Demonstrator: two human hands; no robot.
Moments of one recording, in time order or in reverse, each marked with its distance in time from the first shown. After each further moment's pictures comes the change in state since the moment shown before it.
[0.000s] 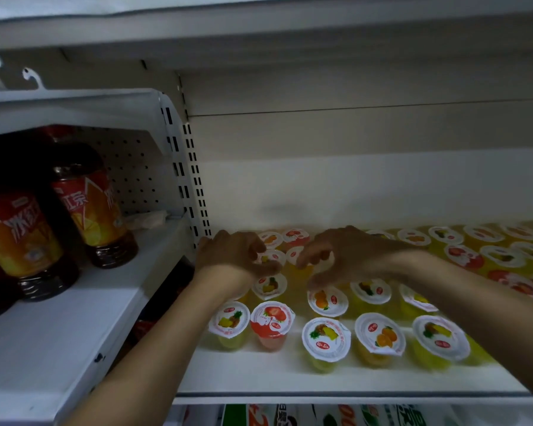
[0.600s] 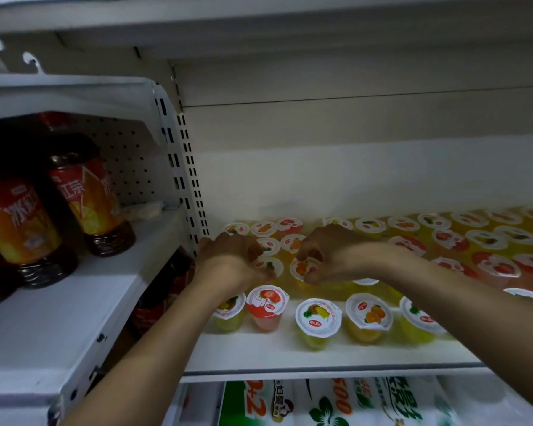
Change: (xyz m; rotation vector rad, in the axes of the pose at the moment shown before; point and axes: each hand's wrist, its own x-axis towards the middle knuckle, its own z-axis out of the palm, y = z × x) left_hand -0.024 0.007 0.004 0.007 -0.099 -0.051; right_hand 0.002 -0.003 0.025 -0.095 0.011 0.049
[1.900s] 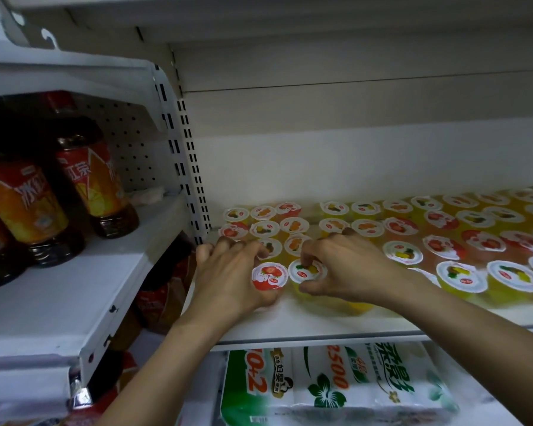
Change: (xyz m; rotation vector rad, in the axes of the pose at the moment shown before) left_hand -0.068 -0.002 0.016 0.125 0.167 0.181; right_hand -0.061 -0.044 0.025 -0.208 0.266 0.022
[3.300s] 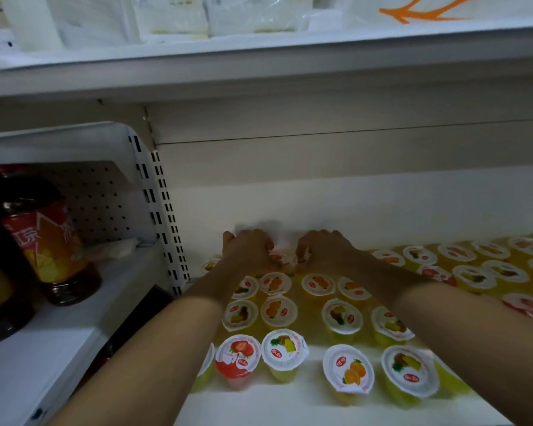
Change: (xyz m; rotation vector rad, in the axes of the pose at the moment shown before) left_hand 0.200 0.015 0.042 0.023 -0.094 0.012; right_hand 0.130 0.113 0.020 0.069 -0.038 0.145
